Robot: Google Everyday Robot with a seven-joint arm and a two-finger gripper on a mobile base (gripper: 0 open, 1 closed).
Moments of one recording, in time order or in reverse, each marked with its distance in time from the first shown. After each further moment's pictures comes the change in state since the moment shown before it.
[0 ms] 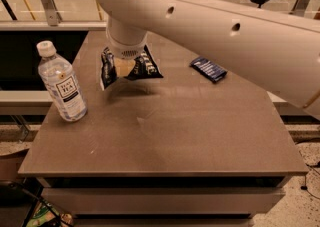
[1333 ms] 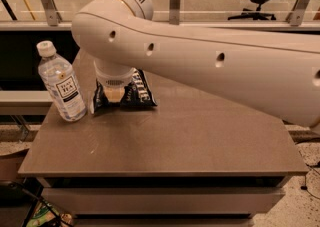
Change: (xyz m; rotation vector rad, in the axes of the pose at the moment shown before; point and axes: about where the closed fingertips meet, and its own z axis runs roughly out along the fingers) arm -0.025 0.064 0.017 -0.051 0.074 0.175
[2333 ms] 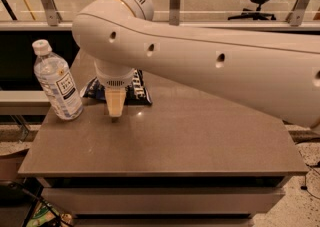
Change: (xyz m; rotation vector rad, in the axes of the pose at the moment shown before) arm 0.000 0.001 0.000 -0.001 0.002 -0.003
